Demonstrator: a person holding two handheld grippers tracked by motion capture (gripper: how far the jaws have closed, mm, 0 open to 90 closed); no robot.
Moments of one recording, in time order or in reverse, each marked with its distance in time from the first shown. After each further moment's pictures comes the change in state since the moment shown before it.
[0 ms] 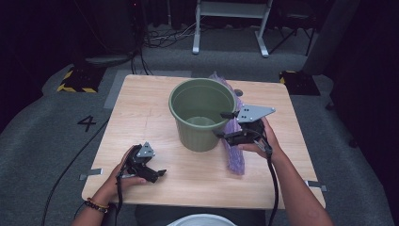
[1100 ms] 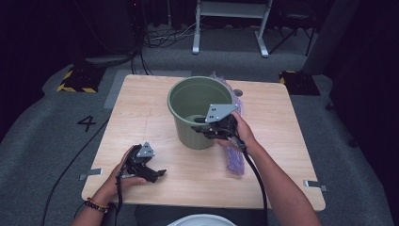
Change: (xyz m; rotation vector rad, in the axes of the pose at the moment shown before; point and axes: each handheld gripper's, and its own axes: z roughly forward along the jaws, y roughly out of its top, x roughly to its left) left arm 0.000 0.000 0.000 0.000 0.000 -0.001; right arm 0.015 0.027 0.064 0.112 0.055 -0.117
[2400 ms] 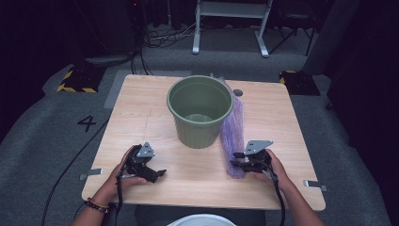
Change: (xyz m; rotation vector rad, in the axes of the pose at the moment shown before) left arm 0.000 0.000 0.000 0.000 -0.001 0.000; right arm 0.028 -0.179 -0.038 0.179 0.004 0.258
